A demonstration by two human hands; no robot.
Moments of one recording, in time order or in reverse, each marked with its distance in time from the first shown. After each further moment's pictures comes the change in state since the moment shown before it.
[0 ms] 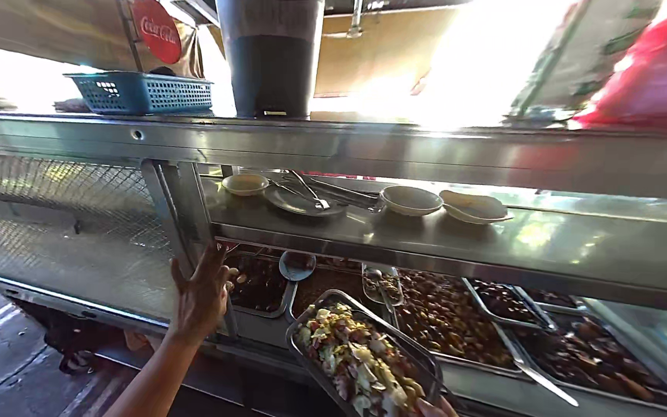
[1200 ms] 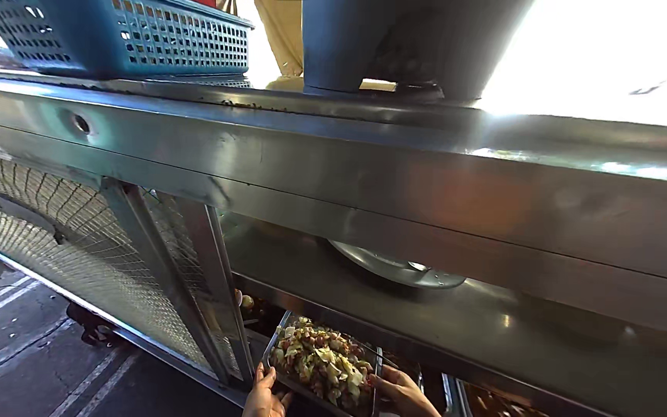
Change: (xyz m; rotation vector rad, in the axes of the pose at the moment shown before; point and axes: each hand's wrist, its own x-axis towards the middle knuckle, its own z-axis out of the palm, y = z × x) left_hand -0.052 0.082 0.127 -1.789 -0.164 -1.976; right_hand 0.242 0.088 0.069 -0.601 -0.241 0.534
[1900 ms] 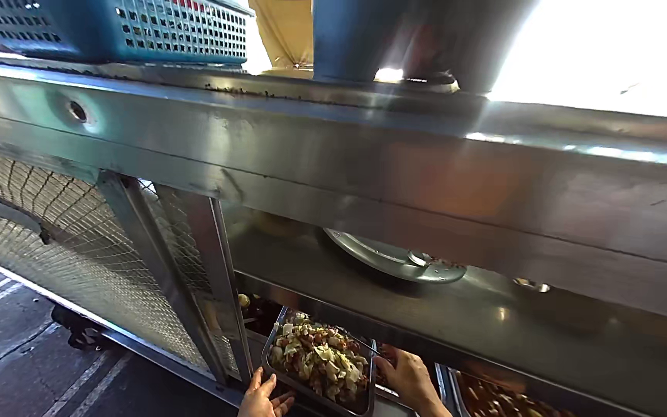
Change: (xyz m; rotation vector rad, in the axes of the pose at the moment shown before) left_hand -0.005 0.009 -0.019 0.240 -0.067 -0.063; right_hand -0.012 -0.032 0.005 -0.945 0.391 -0.361
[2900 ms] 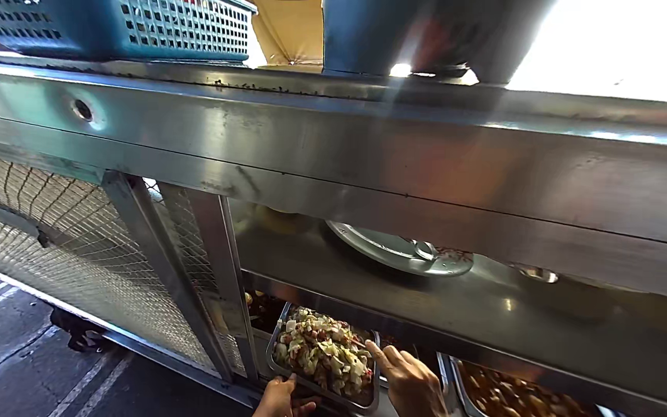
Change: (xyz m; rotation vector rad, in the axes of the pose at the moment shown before) left_hand 0.020 -0.014 0.011 0.157 -0.053 -0.174; right_hand -0.055 -0.055 -0.003 -0.519 0.502 -0.603
